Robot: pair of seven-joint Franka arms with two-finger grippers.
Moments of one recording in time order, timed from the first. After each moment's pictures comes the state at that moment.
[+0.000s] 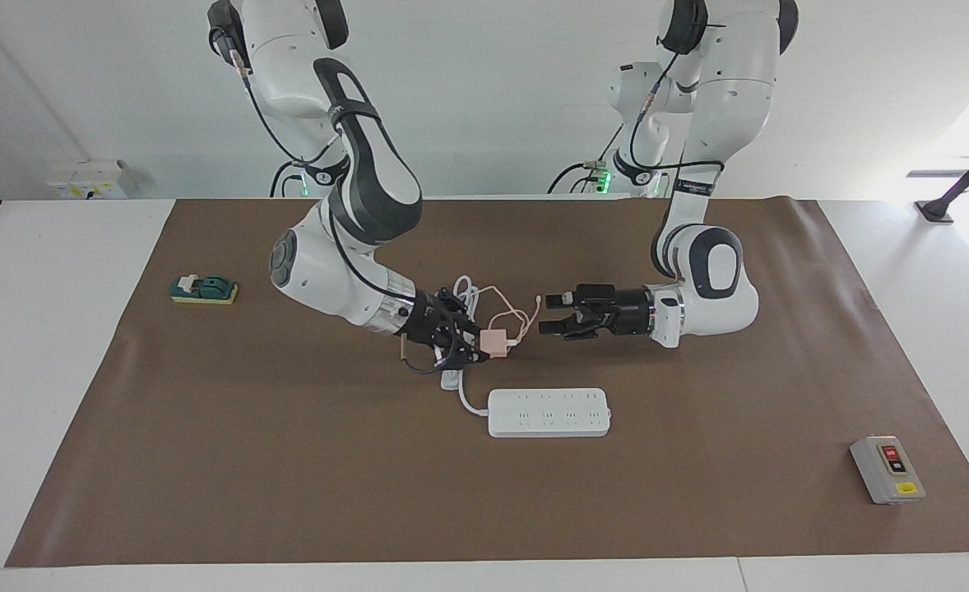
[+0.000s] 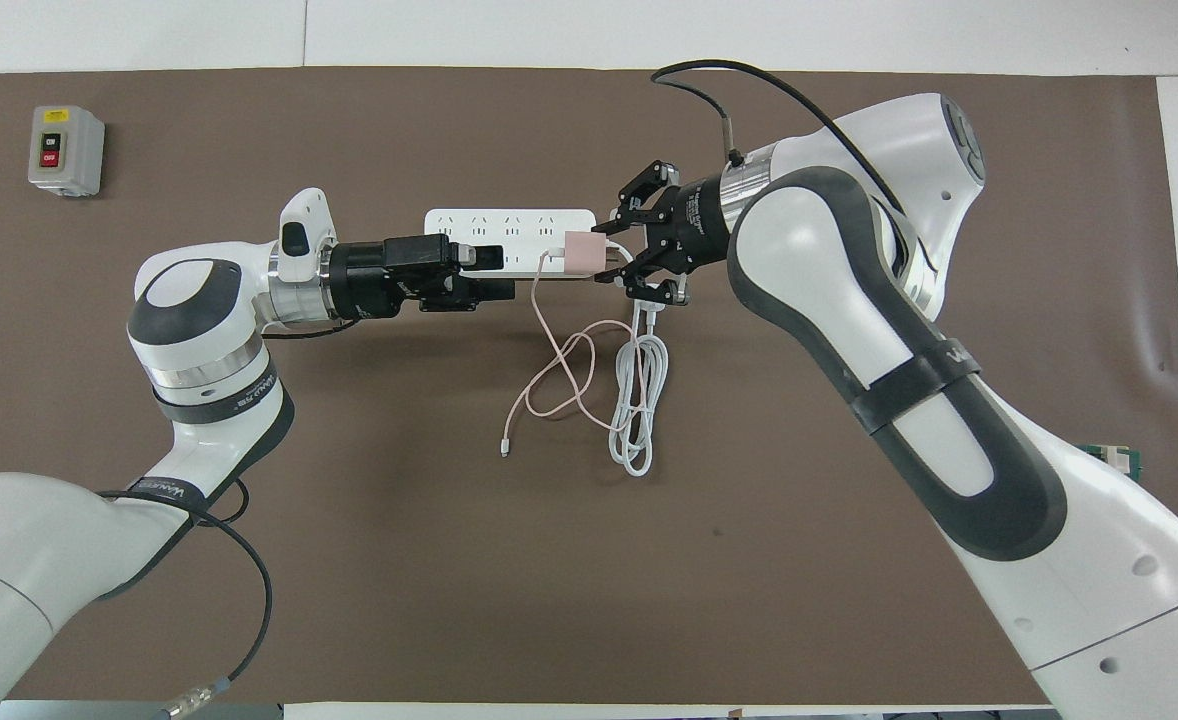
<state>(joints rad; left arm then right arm) -0.11 0.43 -0.11 -1.90 -1.66 1.73 0.70 0.28 0.47 0.10 -1.55 0.84 2.14 1.43</state>
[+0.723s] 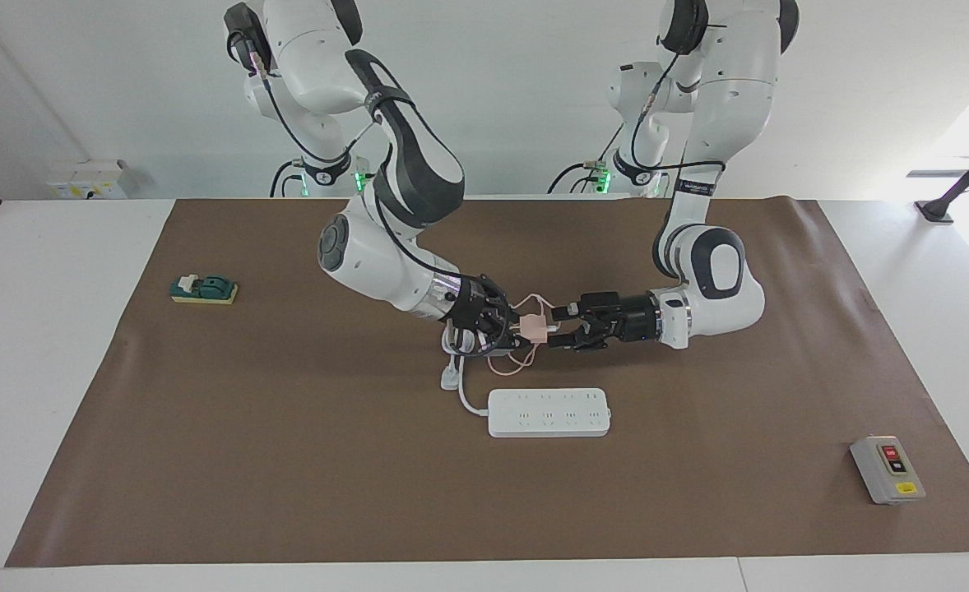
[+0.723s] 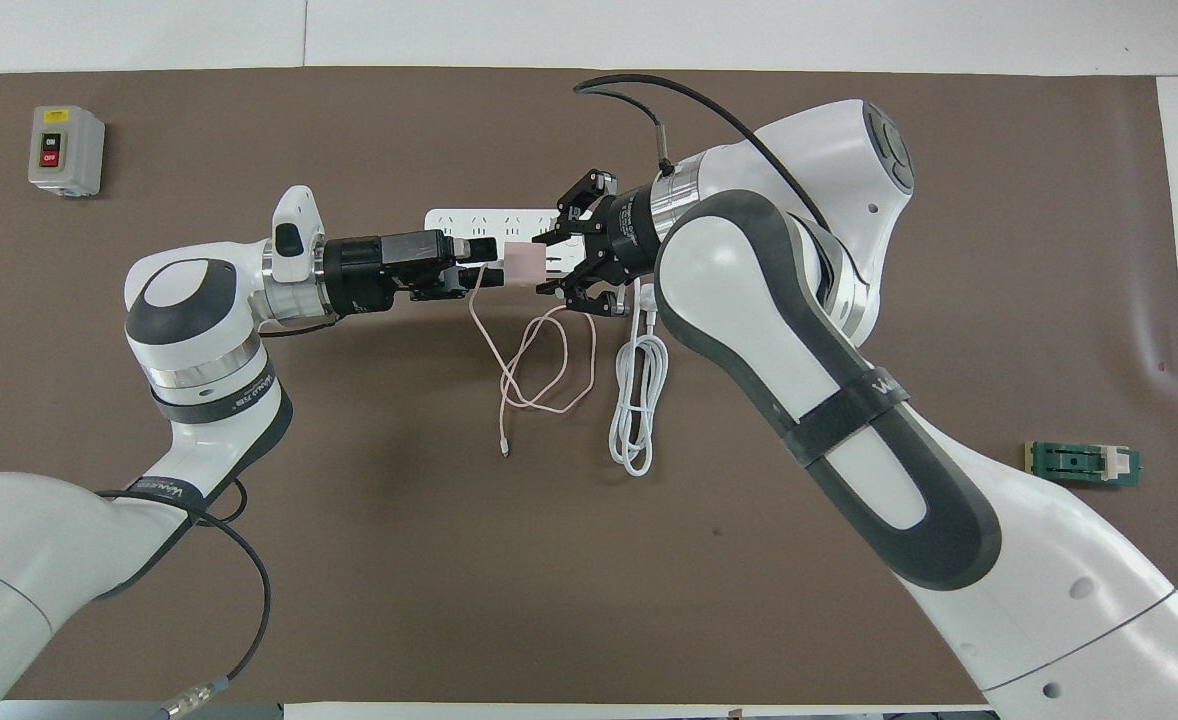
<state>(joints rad) -0.10 0.43 -0.11 -1.90 -1.66 1.80 0.76 0.35 0.49 0.10 -1.50 0.84 2.15 1.48</state>
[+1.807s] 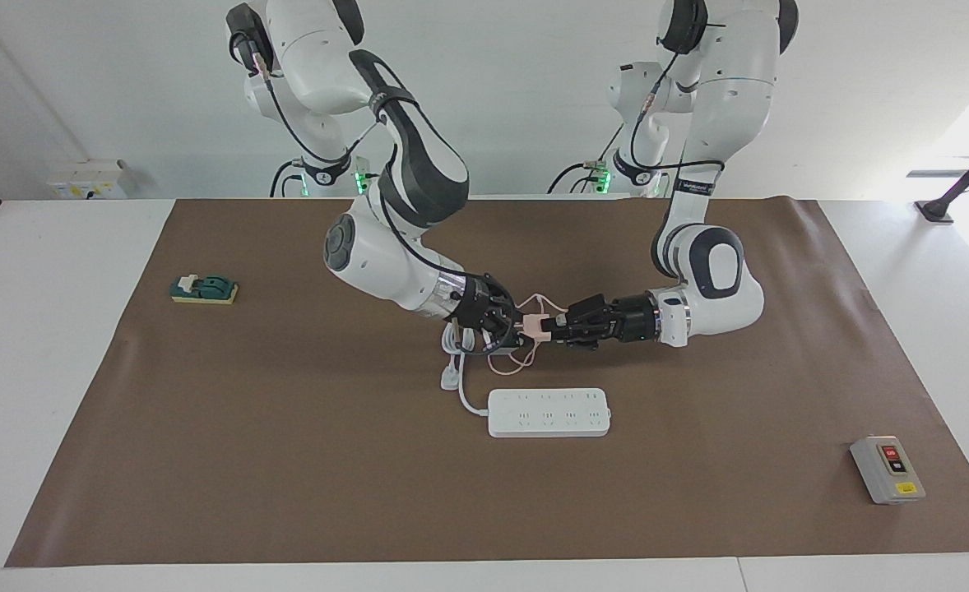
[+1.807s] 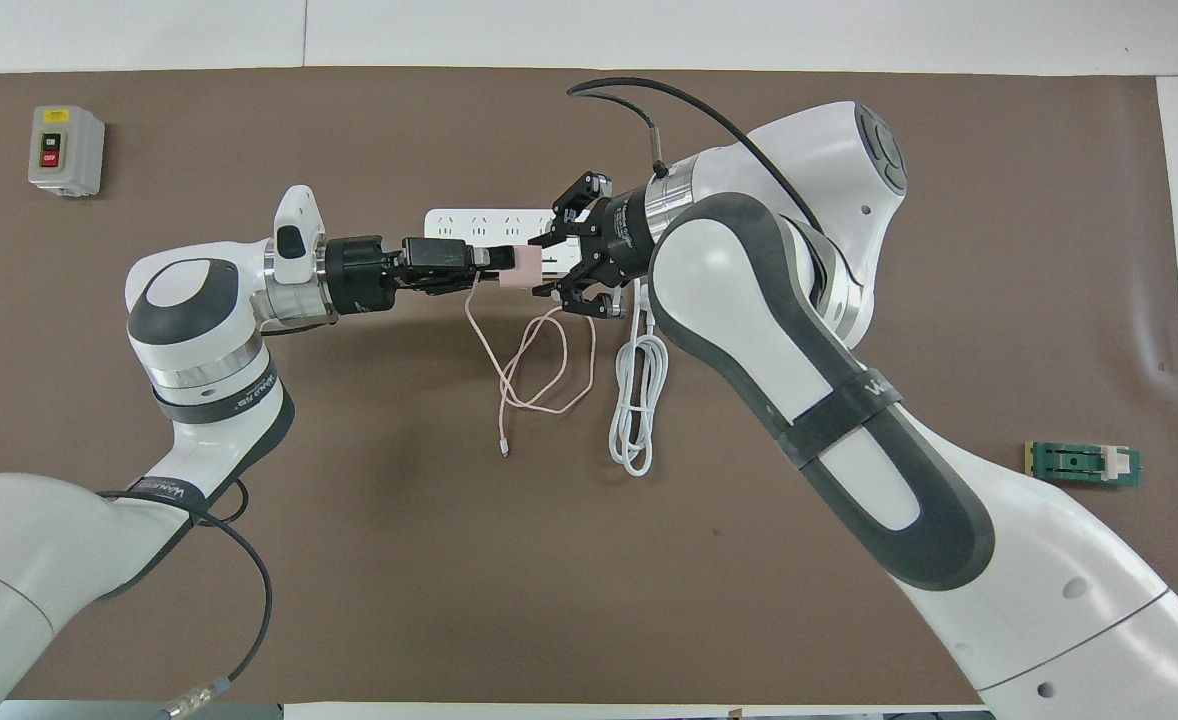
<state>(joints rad) -0.11 0.43 -0.11 -1.90 -1.66 1.81 0.80 0.35 0.50 0.09 -1.50 0.84 2.15 1.48</state>
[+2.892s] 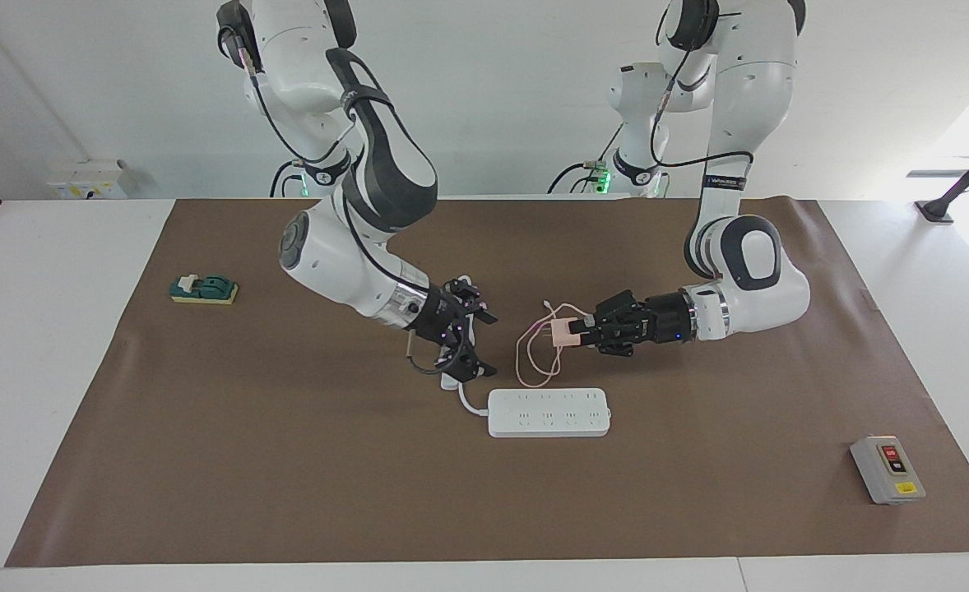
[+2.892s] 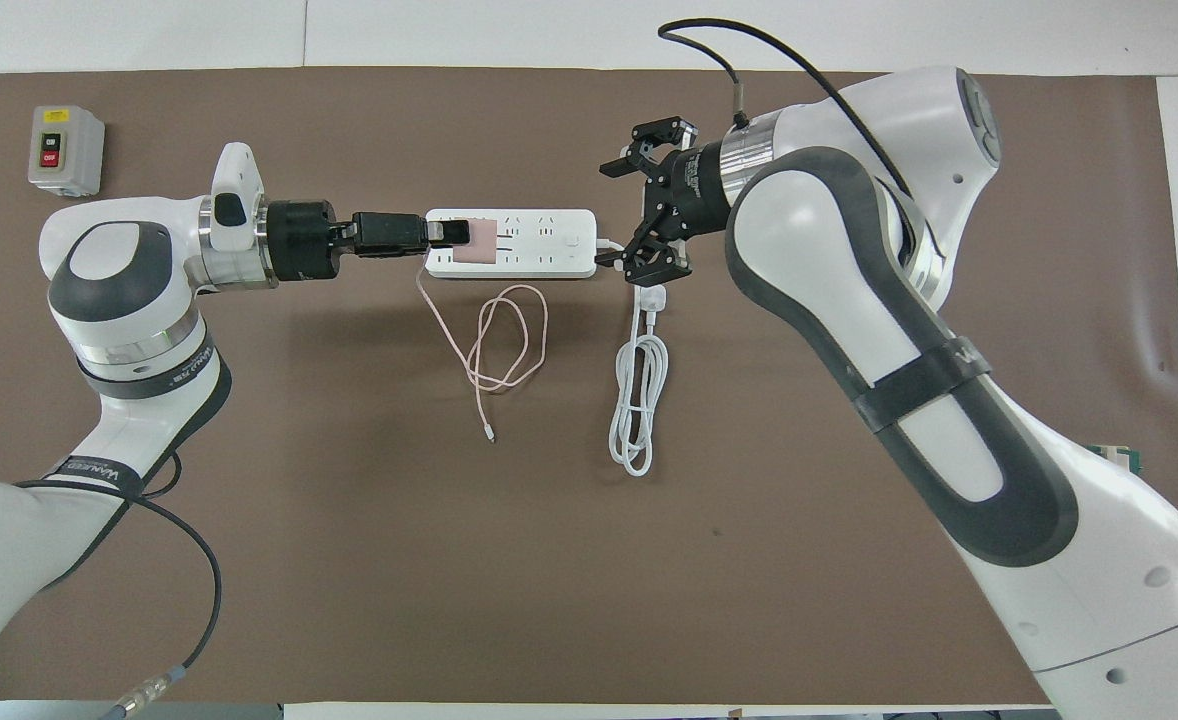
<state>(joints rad) -0.05 0.40 -0.11 -1.81 -1.49 1.82 0.82 0.28 0.47 0.04 -1.48 0.83 2.14 1.58</state>
